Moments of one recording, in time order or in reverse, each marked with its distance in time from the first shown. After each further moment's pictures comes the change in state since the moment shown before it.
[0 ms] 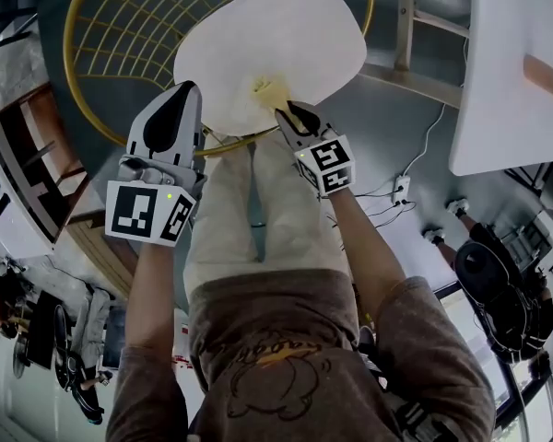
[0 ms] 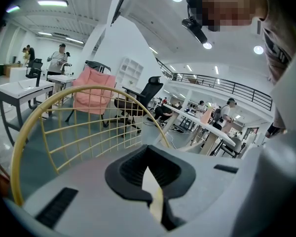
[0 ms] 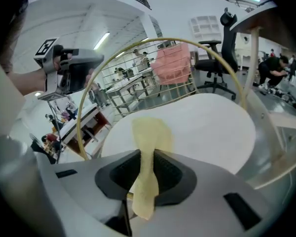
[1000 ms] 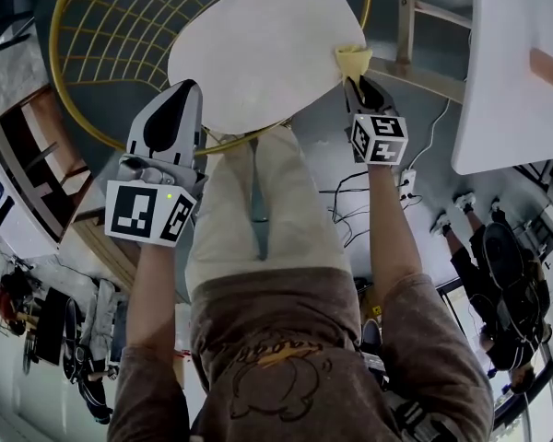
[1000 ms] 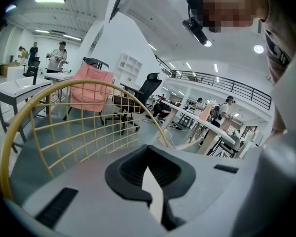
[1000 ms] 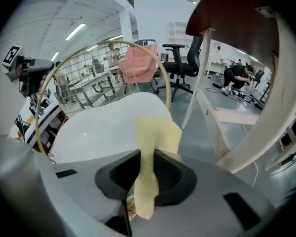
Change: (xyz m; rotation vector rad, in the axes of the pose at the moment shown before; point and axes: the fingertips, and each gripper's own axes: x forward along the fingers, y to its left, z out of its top) left arm 0.014 -0.011 -0.006 0.006 0.035 -0.014; right arm -0.061 -0.163 -0.018 0.101 0.042 -0.371
